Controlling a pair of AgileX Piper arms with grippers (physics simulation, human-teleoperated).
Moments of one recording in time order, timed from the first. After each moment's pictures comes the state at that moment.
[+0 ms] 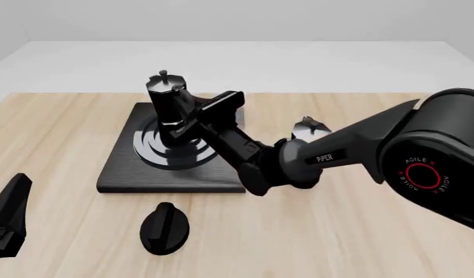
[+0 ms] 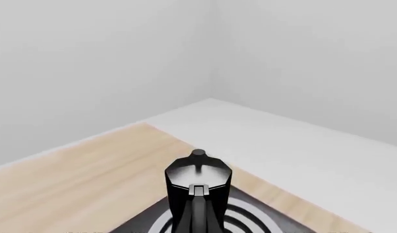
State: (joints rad) left arm 0.00 0.01 0.00 0.00 0.00; right arm 0.77 2.17 -1.21 -1.02 0.01
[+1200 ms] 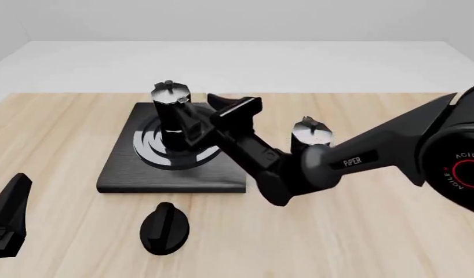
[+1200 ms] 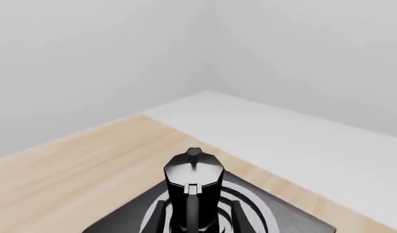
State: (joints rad) left arm 0.00 0.01 0.00 0.00 0.00; right arm 0.76 2.07 -1.03 -1.06 0.02
